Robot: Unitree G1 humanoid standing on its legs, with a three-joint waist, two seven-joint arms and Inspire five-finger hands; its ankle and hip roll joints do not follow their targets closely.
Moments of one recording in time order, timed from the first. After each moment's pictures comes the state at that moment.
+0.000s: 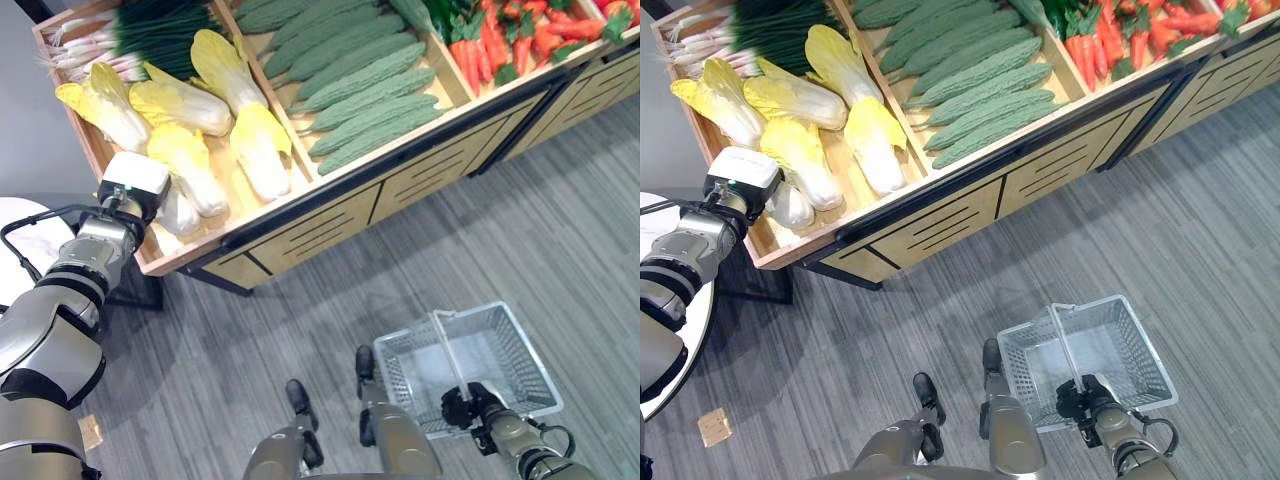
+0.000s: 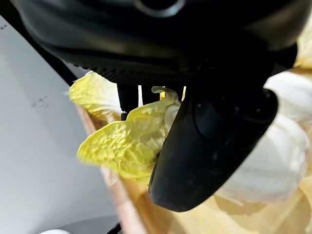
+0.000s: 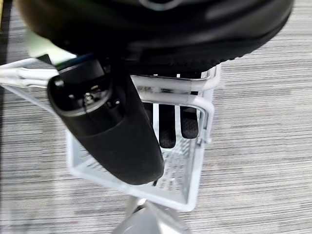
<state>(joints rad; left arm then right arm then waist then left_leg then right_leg) -0.99 0.89 -0.87 1.00 0.69 0.01 0.19 -0.19 -0.40 0.34 1.27 0.09 -0.08 -0.03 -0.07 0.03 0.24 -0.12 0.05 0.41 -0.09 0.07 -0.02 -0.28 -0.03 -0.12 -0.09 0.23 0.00</state>
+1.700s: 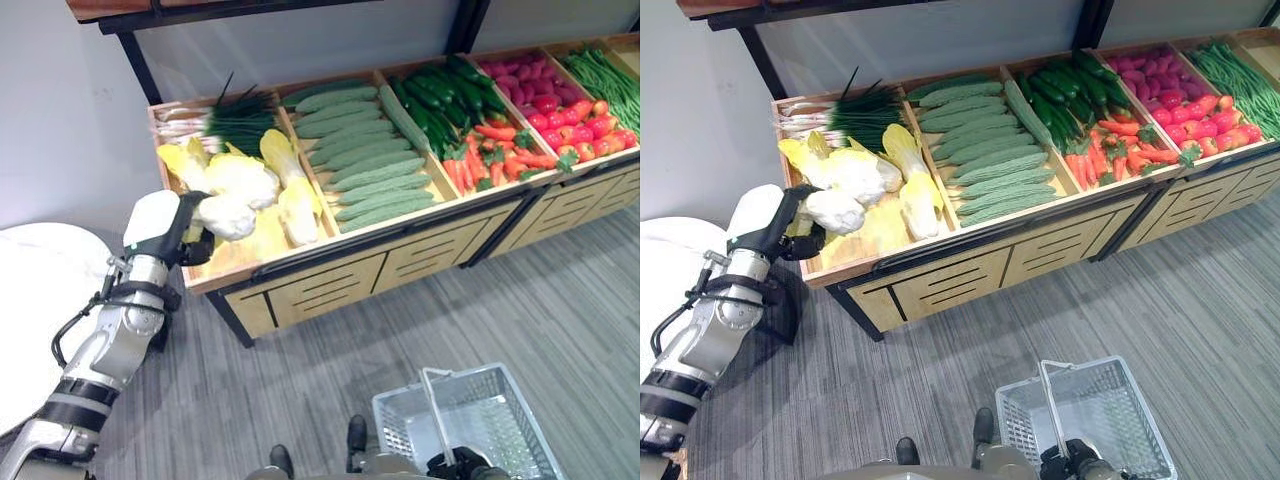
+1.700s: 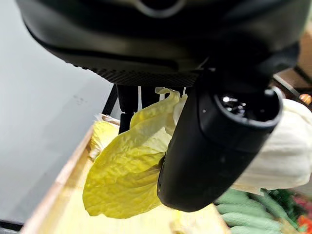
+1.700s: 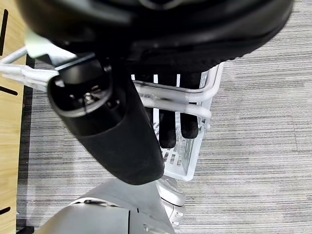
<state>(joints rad) -0.17 0.73 -0.12 0.10 0.35 0.00 0.24 0.01 -0.31 0.27 1.27 0.04 -0.02 0.02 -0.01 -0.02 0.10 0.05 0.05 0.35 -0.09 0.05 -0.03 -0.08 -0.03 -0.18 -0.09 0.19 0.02</state>
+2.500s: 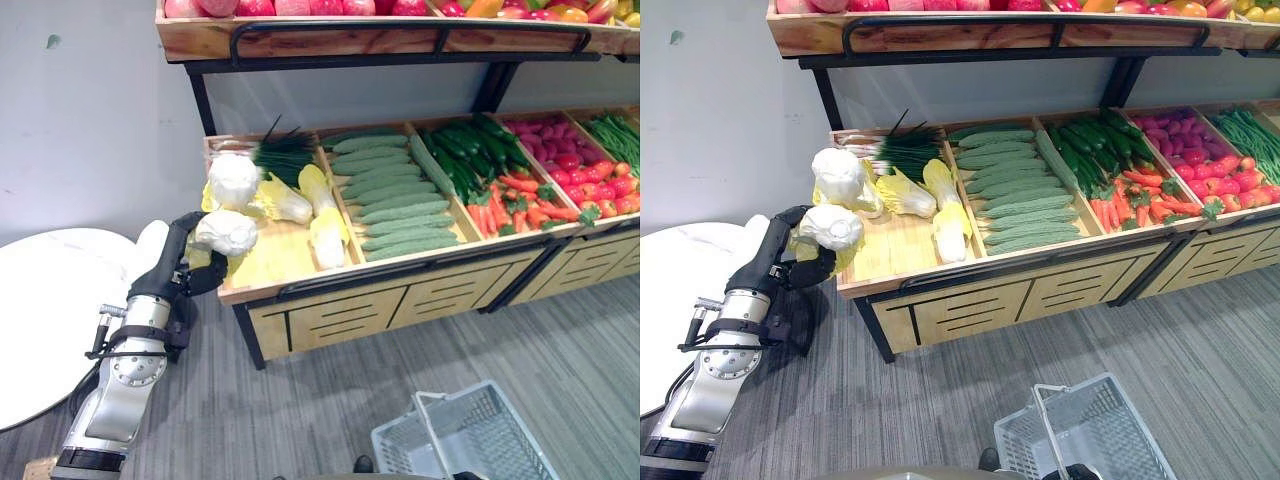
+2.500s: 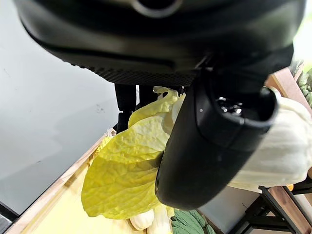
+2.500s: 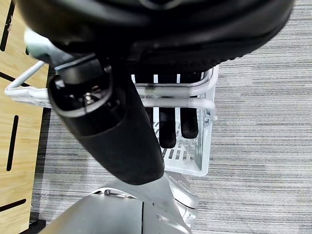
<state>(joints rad) 0.07 0.60 0.04 -0.14 0.22 -0.03 0.17 0.07 -0.29 0.24 1.27 0.04 -0.01 0.01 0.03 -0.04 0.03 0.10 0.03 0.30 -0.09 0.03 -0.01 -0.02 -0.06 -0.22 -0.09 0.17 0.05</state>
